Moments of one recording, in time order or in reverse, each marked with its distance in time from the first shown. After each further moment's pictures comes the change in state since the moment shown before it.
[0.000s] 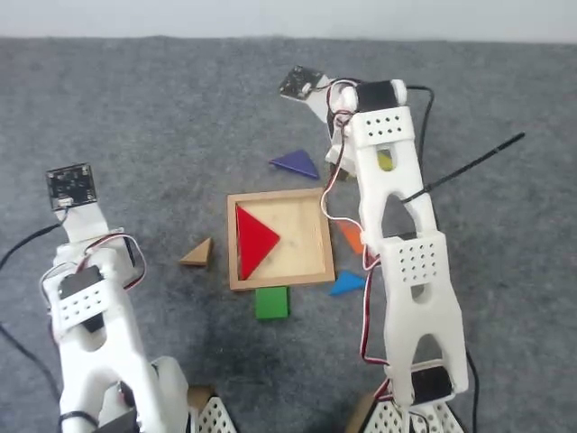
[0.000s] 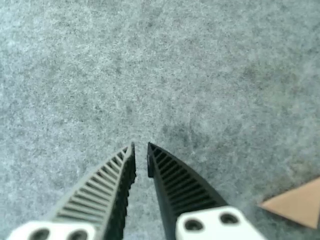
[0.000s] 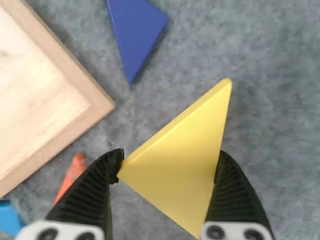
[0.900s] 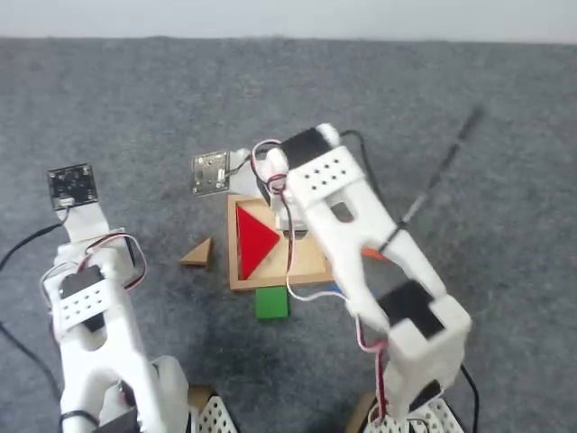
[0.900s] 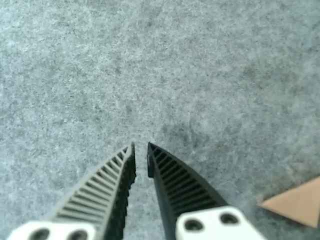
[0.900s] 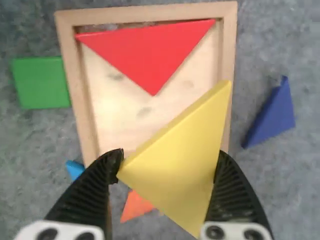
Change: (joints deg) left arm 0.0 0.0 0.0 0.1 -0.1; right arm -18.8 -38.8 56.9 -16.3 14.4
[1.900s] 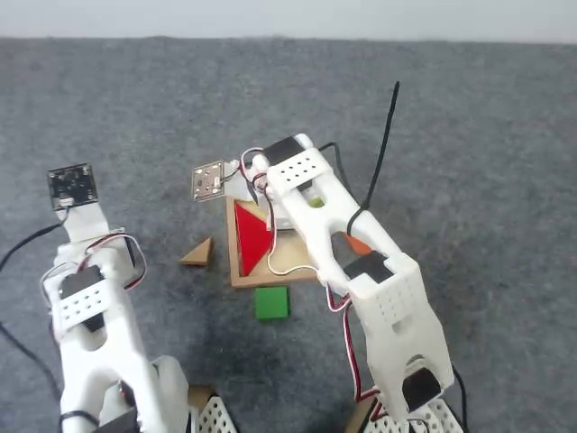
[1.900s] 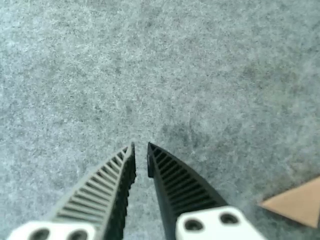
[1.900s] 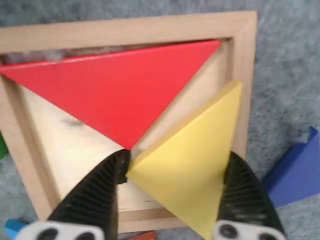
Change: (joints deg) left arm 0.0 0.0 0.0 0.0 0.0; right arm 0.0 22.2 -12.0 -7.2 1.3
